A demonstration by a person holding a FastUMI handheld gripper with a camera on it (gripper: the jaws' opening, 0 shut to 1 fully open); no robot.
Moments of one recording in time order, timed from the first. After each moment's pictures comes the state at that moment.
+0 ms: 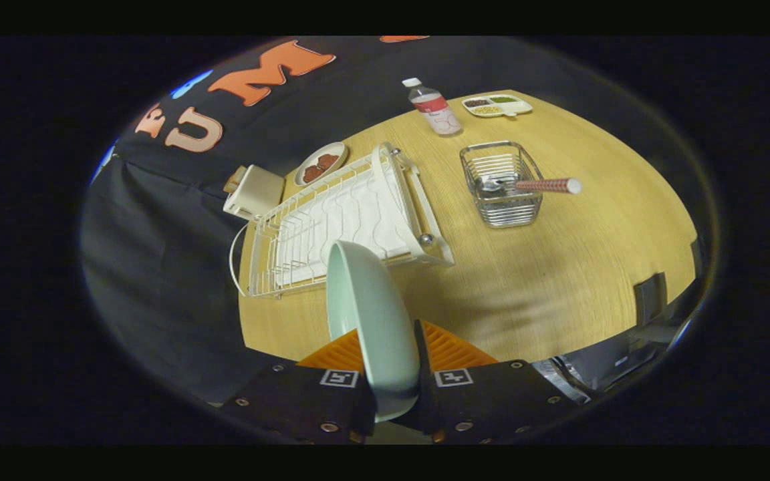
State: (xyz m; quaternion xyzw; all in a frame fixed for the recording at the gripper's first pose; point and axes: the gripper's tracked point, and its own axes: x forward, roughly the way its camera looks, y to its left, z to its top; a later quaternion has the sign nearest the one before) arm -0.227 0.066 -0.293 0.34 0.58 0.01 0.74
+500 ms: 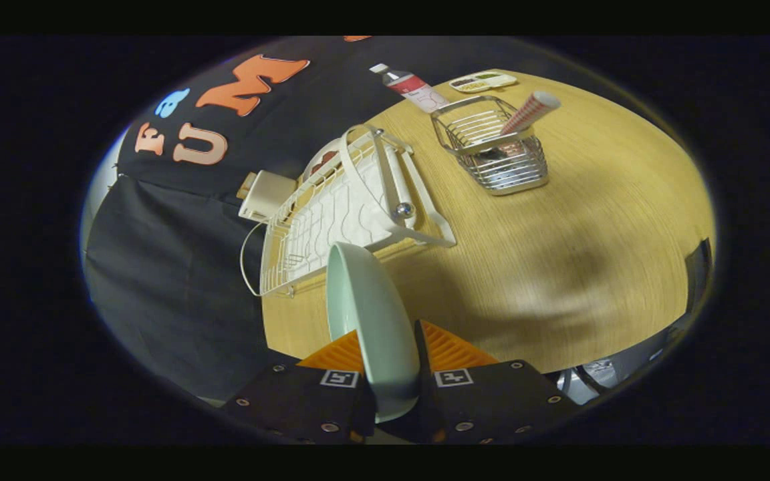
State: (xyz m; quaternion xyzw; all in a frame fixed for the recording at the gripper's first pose) arm -0.240 0.086 -0.339 0.42 0.55 0.04 0.72
